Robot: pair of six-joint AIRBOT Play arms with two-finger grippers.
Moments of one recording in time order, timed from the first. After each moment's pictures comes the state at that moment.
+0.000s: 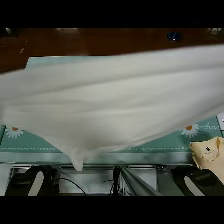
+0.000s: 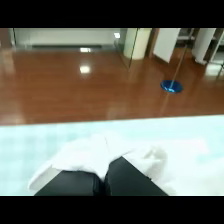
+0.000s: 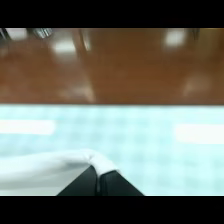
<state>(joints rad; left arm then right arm) 0.13 -0.43 1.67 1.23 -1.45 -1.59 0.19 -0.61 1.74 -1.60 1.52 1.76</state>
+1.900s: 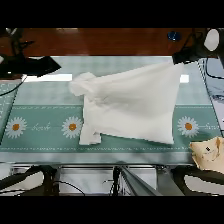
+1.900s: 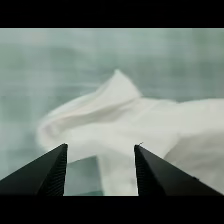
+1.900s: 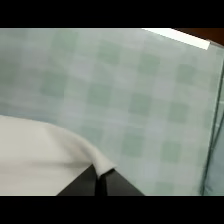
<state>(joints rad) 0.13 -1.29 1.25 0.98 -0.98 -1.32 0.11 -1.42 1.58 -1.83 1.13 1.53</state>
